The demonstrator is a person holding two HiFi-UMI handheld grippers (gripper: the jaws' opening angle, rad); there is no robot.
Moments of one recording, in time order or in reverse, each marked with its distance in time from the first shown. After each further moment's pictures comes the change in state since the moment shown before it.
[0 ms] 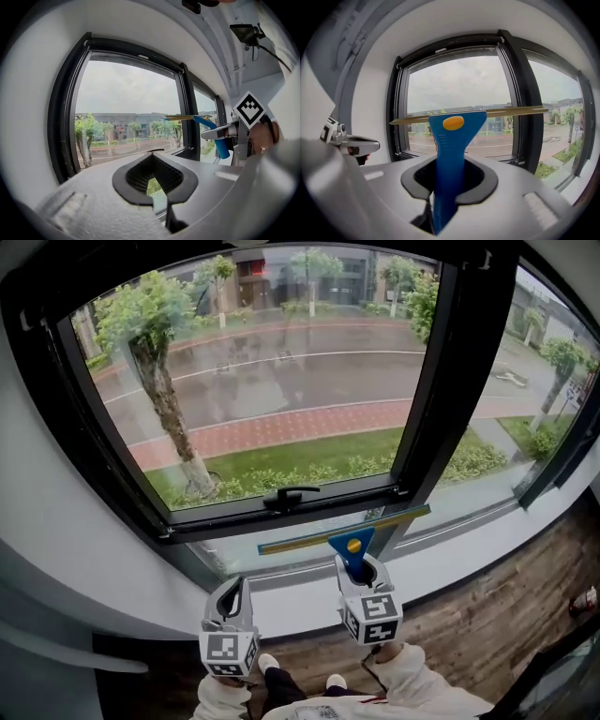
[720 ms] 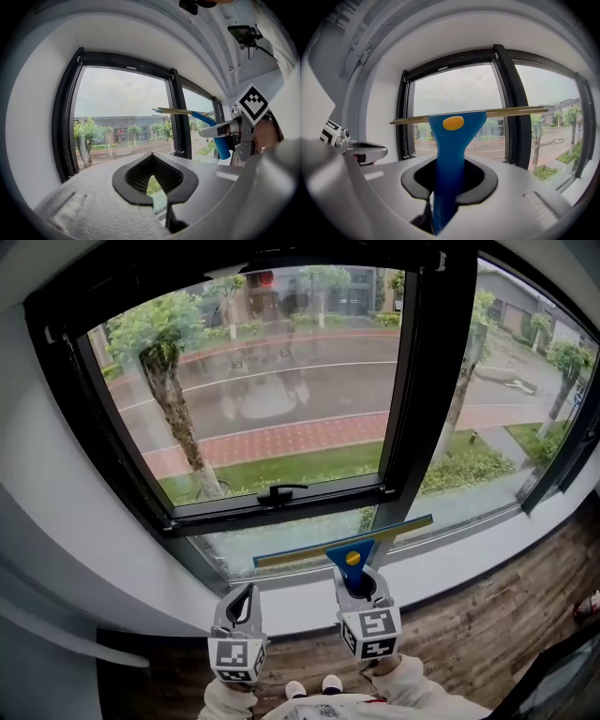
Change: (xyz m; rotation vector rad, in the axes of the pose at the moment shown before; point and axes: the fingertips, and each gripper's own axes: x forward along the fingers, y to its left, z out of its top) left arm -0.047 -0.080 0.020 0.031 -0.024 0.011; right arm -0.091 -0.006 0.011 0.002 -0.066 0.032
